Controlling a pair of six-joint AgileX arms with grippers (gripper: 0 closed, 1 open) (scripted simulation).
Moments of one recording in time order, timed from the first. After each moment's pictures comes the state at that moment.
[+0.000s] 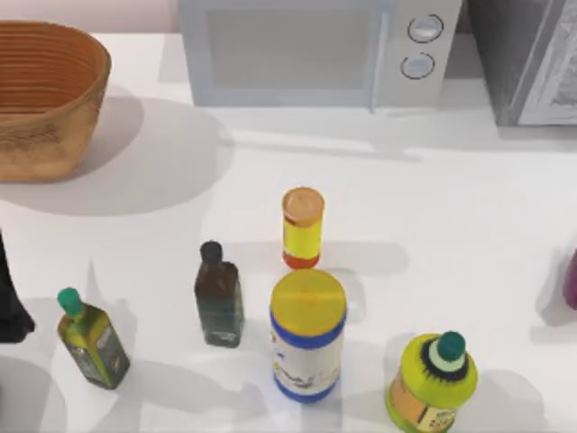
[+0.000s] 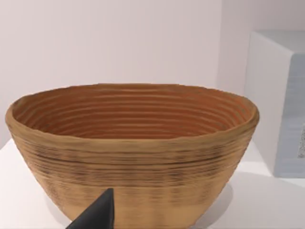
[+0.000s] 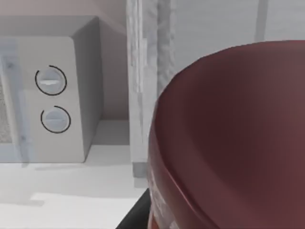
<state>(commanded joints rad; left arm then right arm) 0.00 0.00 0.00 0.00 0.00 0.00 0.00 0.00 0.00 0.00 0.00 0.00</state>
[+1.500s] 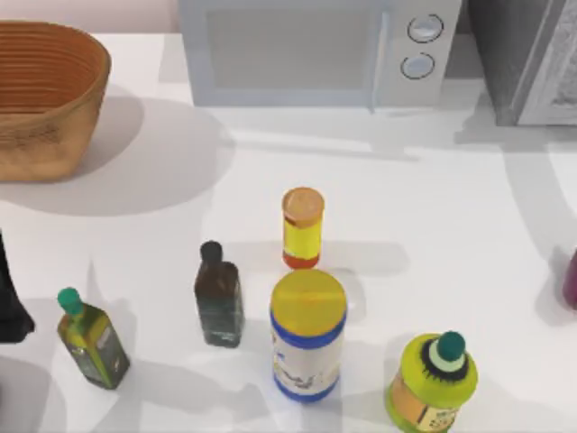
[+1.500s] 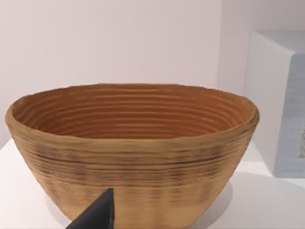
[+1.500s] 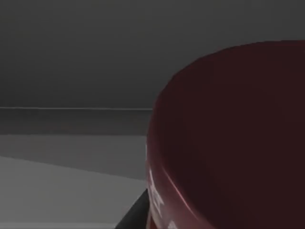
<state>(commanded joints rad) 0.00 0.00 0.00 0.00 0.00 0.00 0.17 1.18 1.63 -0.46 0.17 0.01</state>
